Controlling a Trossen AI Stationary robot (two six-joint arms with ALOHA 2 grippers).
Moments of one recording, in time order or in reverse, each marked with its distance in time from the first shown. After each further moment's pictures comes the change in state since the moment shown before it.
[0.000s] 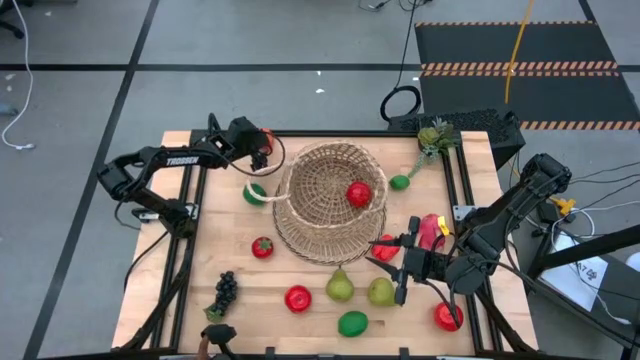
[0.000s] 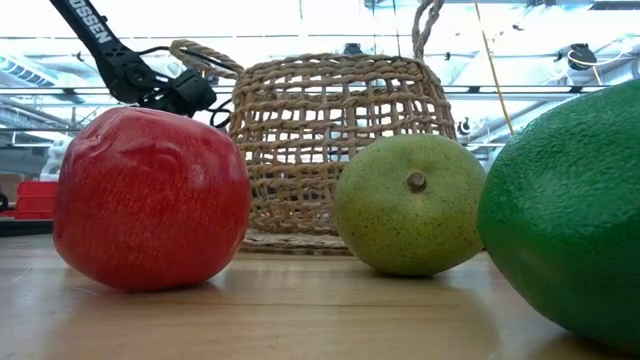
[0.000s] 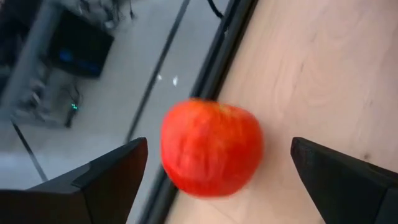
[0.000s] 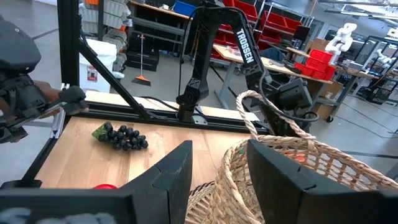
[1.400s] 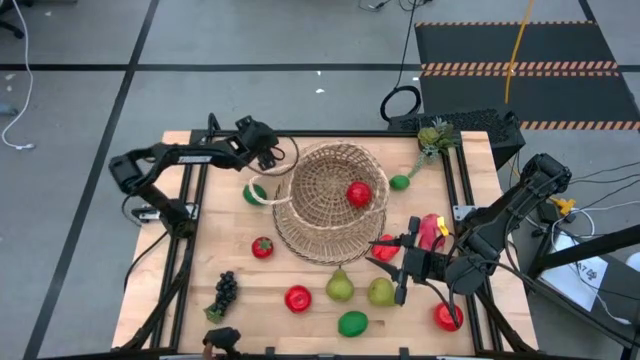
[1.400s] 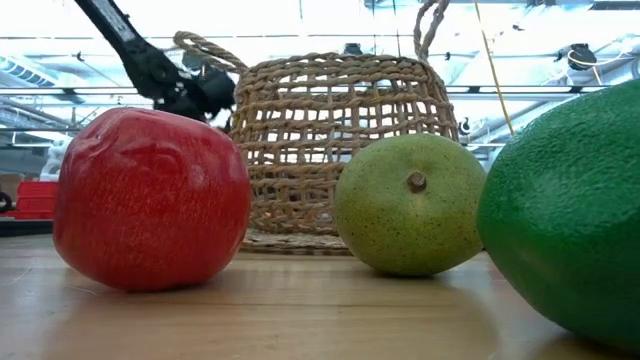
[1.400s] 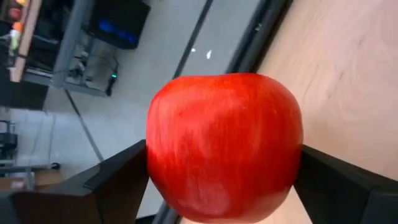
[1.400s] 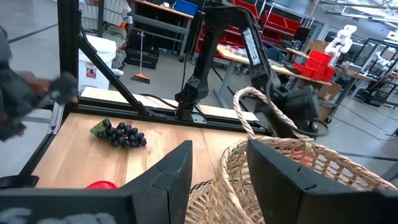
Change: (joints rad) left arm -0.131 0.055 0.122 -0.109 -0.330 -0.085; right arm 0.000 0.000 0.000 -0.008 0.000 -0.011
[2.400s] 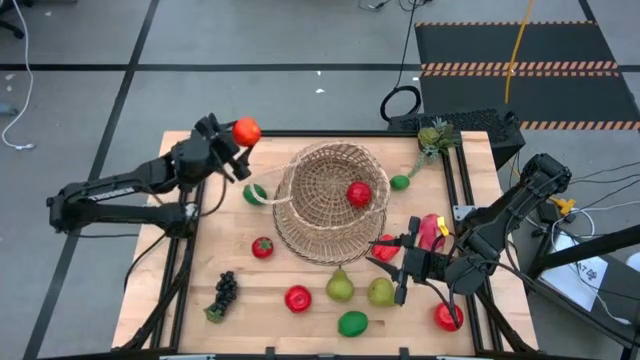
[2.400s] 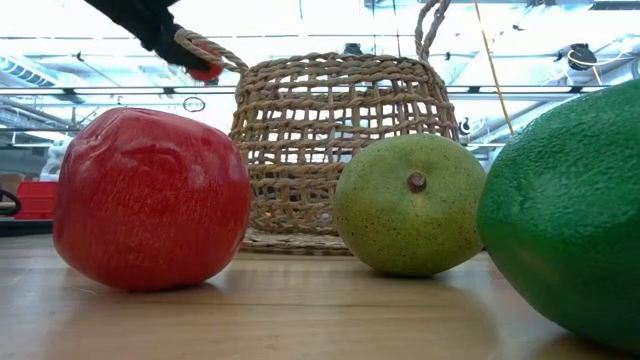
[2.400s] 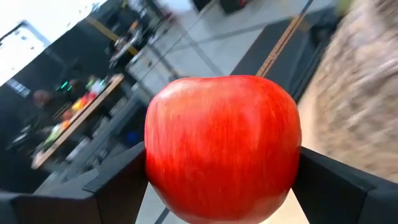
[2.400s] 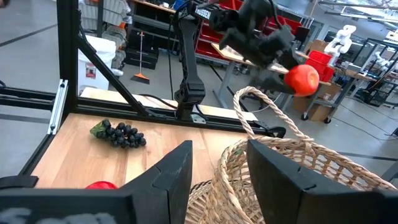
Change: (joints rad) left arm -0.399 -0.745 0.000 -0.244 -0.103 -0.074; right arm 0.000 0.000 0.000 0.001 0.002 0.000
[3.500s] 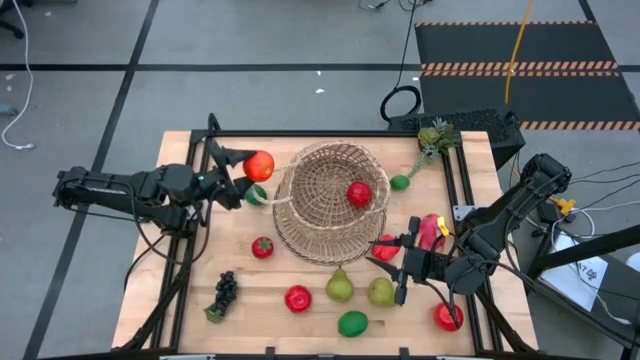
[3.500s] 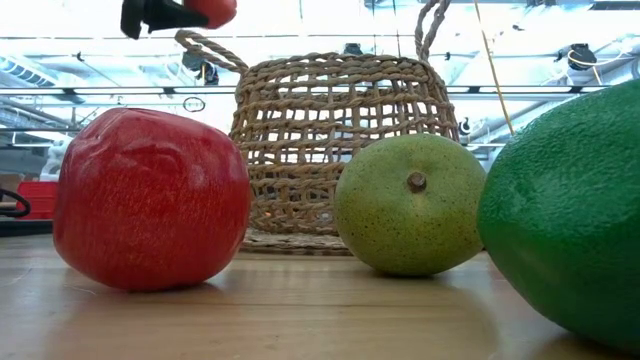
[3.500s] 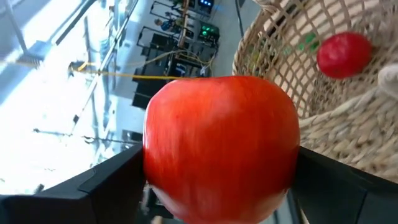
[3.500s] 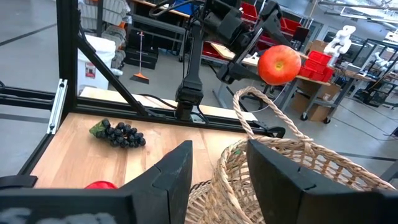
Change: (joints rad) left arm -0.377 -0.033 0.000 0.109 0.002 0.758; right arm 0.000 0.000 0.000 0.000 0.001 -0.005
